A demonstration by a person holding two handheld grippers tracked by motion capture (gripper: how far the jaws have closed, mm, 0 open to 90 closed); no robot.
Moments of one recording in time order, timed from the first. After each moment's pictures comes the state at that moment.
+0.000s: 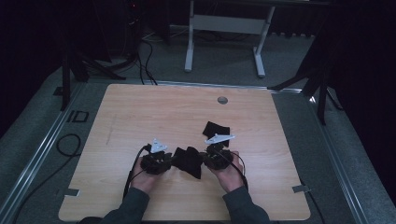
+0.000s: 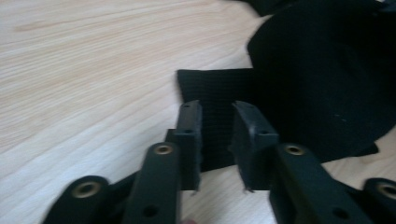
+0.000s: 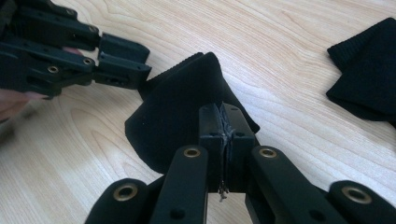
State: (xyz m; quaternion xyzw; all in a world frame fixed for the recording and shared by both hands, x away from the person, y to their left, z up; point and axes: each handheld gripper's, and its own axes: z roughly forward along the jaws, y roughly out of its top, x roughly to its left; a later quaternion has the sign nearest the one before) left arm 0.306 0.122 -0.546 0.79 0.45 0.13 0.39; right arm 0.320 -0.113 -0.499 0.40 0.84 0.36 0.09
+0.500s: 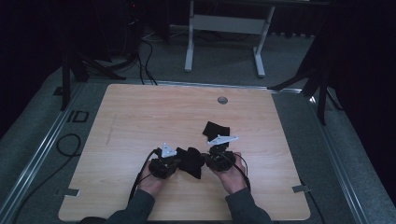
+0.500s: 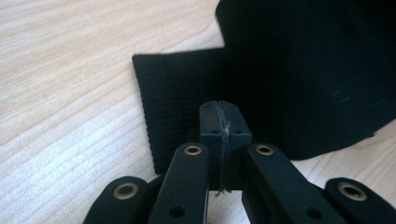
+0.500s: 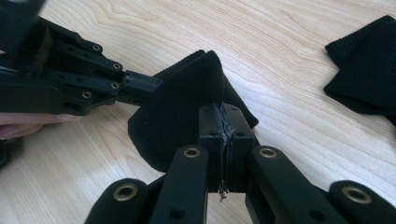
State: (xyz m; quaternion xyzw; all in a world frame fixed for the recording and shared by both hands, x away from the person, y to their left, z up) left arm 0.303 0.099 -0.559 0.82 0.43 0.13 0.36; right arm 0.316 -0.120 -0.497 0.39 0.84 0.37 0.08
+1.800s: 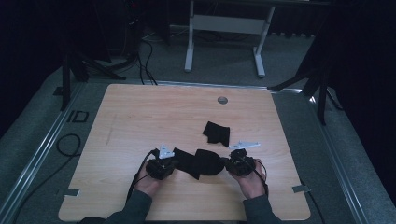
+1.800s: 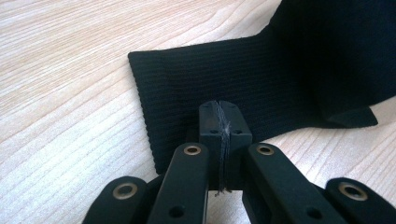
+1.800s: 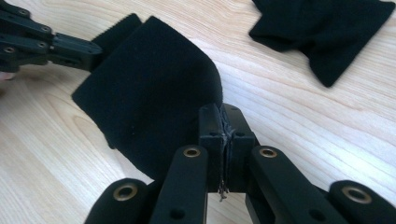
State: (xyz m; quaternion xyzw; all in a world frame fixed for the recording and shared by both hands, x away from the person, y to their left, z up) left arm 0.301 0.110 -0.559 0.82 0.42 0.13 0.36; right arm 0.309 -0.183 -0.512 0.44 0.82 0.35 0.10
